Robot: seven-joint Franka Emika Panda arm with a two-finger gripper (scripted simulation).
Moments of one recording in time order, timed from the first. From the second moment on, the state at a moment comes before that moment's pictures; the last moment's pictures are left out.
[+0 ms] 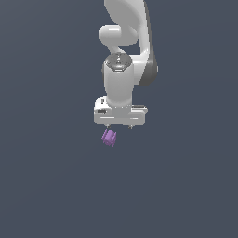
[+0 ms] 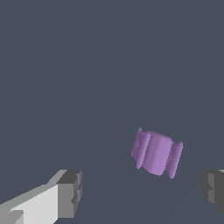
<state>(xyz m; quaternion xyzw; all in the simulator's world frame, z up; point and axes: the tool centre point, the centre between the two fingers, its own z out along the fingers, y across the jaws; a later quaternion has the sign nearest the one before) 0.000 0.003 0.172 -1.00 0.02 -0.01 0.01</state>
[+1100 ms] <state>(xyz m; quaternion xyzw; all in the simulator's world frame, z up) -0.003 -0.002 0.163 -1.00 0.04 -0.01 0.01</state>
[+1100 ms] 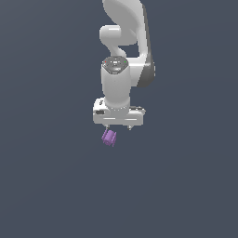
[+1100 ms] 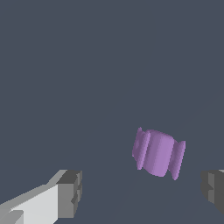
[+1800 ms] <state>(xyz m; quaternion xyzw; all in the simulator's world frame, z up) -0.022 -0.048 0.093 -0.99 0.16 0.00 0.00</state>
